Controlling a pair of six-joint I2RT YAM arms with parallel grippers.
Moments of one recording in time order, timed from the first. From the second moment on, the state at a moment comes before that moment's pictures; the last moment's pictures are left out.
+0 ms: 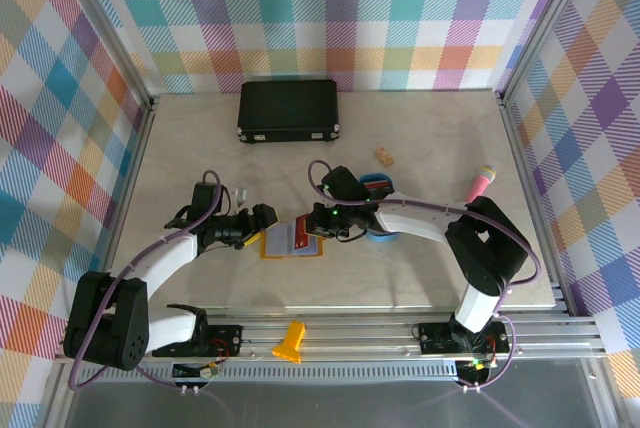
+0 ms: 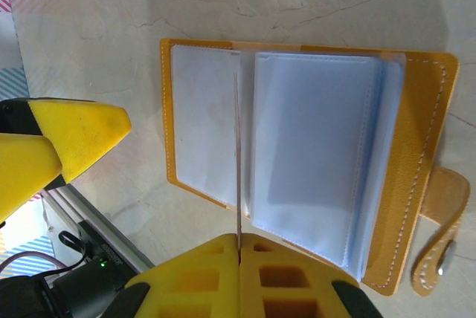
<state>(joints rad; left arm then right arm) -0.20 1.22 0.54 -0.24 0.60 -0.68 0.83 1.73 1.05 -0.24 -0.41 0.86</state>
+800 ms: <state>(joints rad) -0.21 1.23 0.47 -0.21 0.57 -0.68 0.86 1.73 1.05 -0.26 -0.41 0.85</state>
